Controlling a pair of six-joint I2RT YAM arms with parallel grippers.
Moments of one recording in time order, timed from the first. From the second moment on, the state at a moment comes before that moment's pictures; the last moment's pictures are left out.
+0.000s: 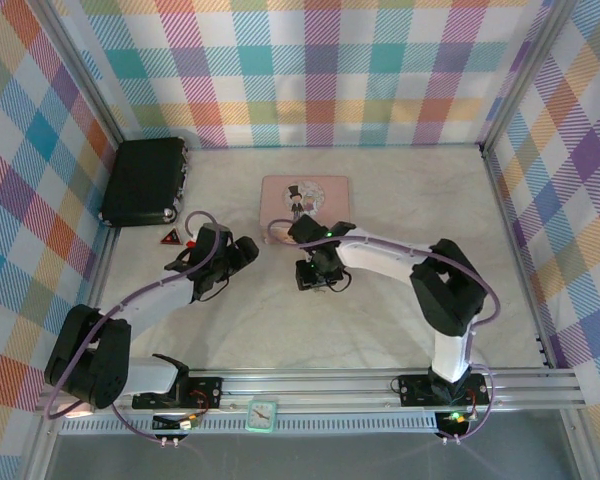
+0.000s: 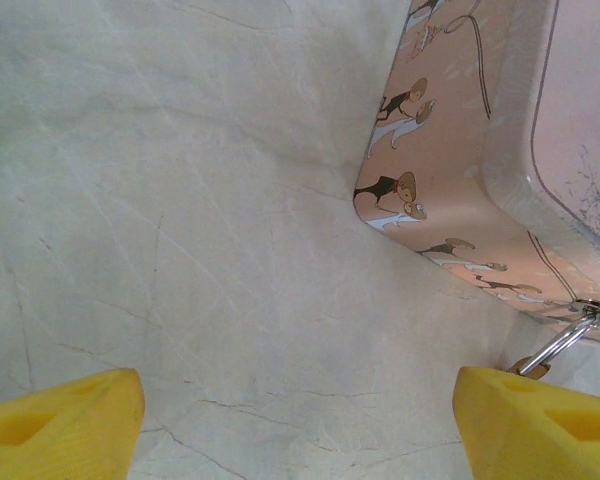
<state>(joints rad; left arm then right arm) -0.39 1.30 0.64 -0.14 -0.03 -0.88 0.84 1.87 1.32 -0.79 -0.07 0.56</state>
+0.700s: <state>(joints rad) -0.39 1.25 0.64 -0.19 -0.07 -0.88 0.88 2.00 1.39 -0.85 0.07 0.55</state>
